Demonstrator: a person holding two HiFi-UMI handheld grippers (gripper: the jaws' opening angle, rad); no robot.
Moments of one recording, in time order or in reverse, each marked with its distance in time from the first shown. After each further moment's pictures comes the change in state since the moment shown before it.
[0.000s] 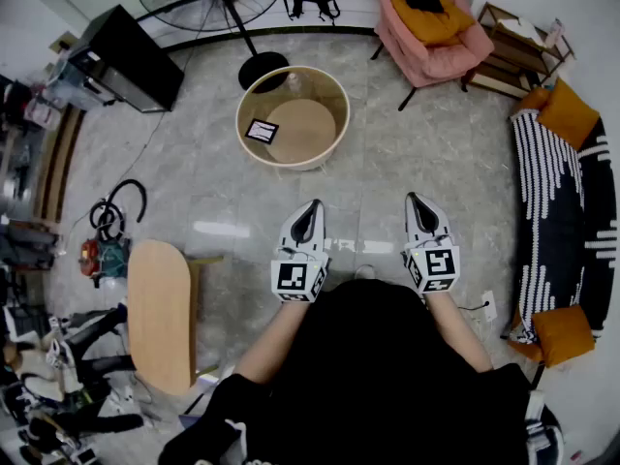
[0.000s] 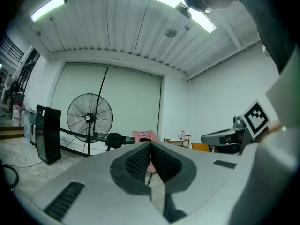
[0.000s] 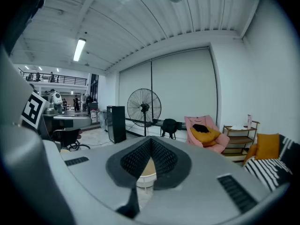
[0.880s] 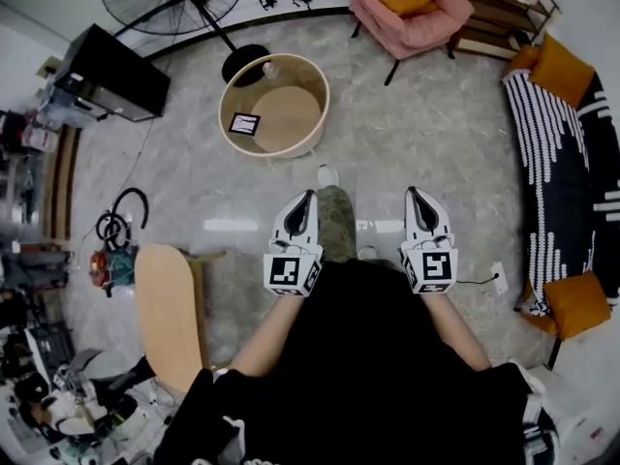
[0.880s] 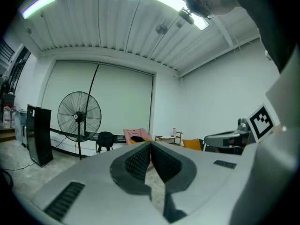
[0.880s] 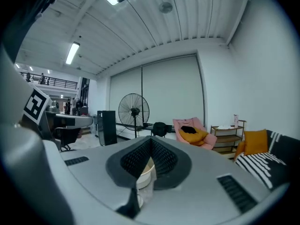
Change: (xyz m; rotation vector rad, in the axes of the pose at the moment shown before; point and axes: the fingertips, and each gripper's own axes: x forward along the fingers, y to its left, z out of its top) left arm 0.018 -0.070 -0.019 0.031 0.022 -0.079; right arm -0.062 -0.052 -0.035 0.033 -0.070 -0.111
